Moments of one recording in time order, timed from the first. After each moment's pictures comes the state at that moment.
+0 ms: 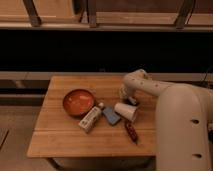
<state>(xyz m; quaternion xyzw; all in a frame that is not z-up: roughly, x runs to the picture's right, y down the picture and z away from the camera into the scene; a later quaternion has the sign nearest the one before) 0.149 0.059 0.957 -0.20 0.09 0.62 0.75</state>
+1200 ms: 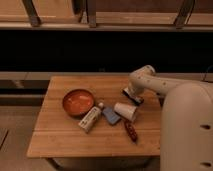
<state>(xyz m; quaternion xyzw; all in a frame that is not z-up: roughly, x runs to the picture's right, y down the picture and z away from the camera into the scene) 0.167 0.043 0.932 -0.17 0.13 0.61 0.77</state>
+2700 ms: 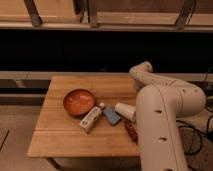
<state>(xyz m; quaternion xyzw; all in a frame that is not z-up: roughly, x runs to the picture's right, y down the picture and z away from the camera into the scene) 0.277 0.038 0.996 -0.13 0.26 0.60 0.75</state>
